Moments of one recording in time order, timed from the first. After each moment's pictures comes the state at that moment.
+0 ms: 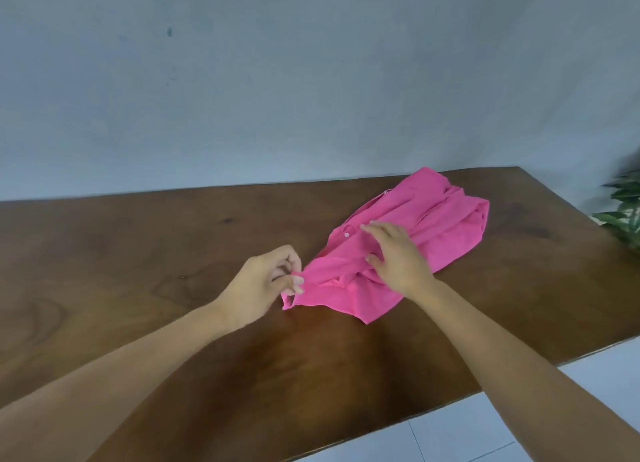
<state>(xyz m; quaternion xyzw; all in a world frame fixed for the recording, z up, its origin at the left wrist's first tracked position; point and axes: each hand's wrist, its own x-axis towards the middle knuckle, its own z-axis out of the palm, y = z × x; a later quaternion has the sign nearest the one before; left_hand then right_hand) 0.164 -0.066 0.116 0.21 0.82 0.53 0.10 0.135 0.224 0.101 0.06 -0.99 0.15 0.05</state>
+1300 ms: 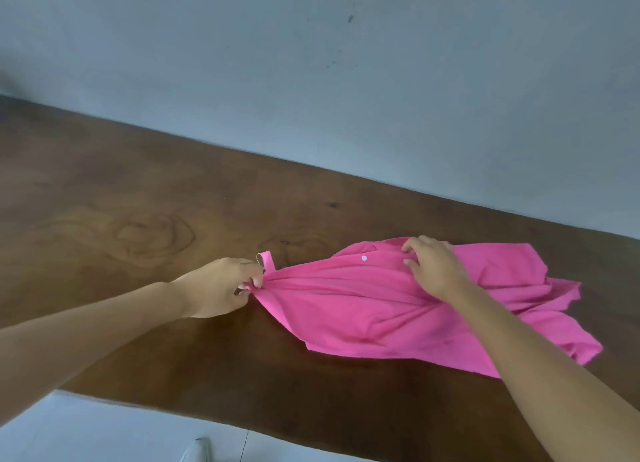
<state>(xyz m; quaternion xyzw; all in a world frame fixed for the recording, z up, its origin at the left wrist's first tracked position) 0.211 -0.269 0.054 0.16 0.96 0.20 0.09 0.061 0.133 0.074 0.20 -0.98 0.02 0.00</state>
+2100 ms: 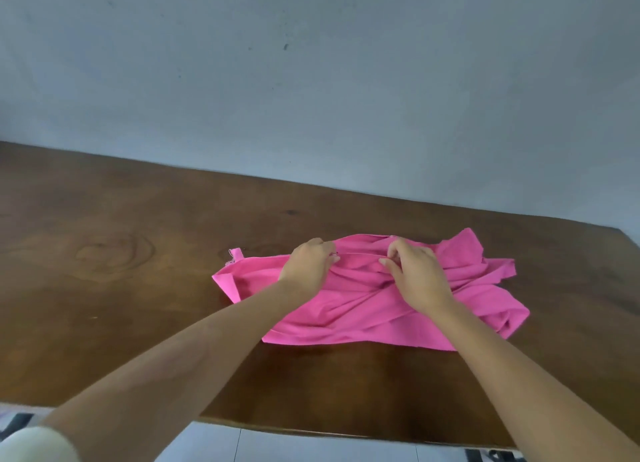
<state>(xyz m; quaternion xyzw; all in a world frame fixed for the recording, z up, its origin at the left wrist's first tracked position) 0.141 -0.047 0.070 0.07 0.95 0.31 -0.06 0.127 0.185 0.099 0.19 -0.96 0.16 0.12</state>
